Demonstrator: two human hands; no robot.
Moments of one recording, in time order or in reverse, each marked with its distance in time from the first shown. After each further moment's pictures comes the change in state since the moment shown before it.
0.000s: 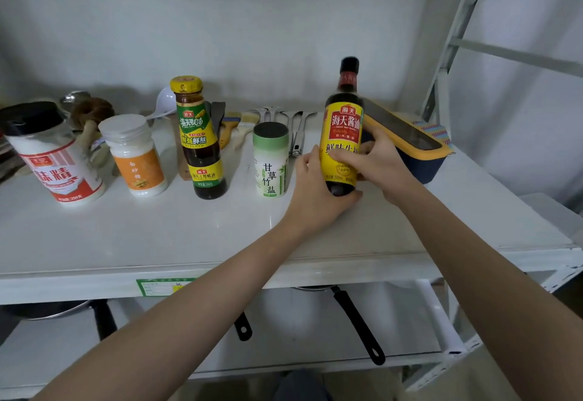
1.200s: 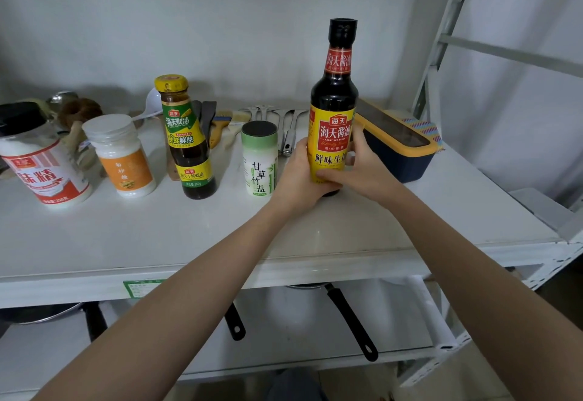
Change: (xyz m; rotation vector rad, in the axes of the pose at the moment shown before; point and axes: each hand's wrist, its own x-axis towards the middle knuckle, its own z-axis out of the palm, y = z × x) left_hand 0.028 -0.014 -0.003 -0.032 -0.068 0.020; right_hand 0.001 0.019 -0.003 -0.182 -0.154 -0.146
